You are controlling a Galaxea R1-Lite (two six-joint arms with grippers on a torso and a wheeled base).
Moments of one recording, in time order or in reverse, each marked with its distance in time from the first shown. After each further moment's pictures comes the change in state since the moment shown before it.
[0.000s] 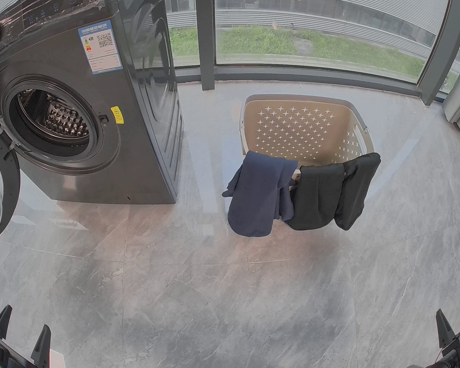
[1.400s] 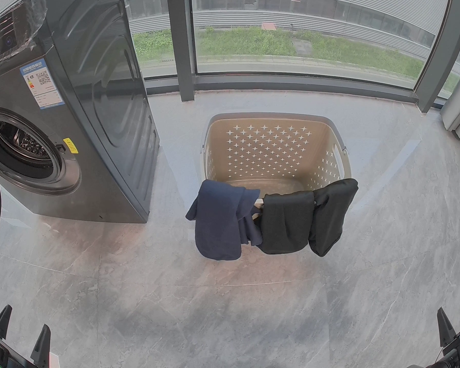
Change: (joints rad) left arm 0.000 0.000 0.000 -0.001 0.000 -0.004; right arm -0.003 0.001 0.000 -0.012 -0.005 0.003
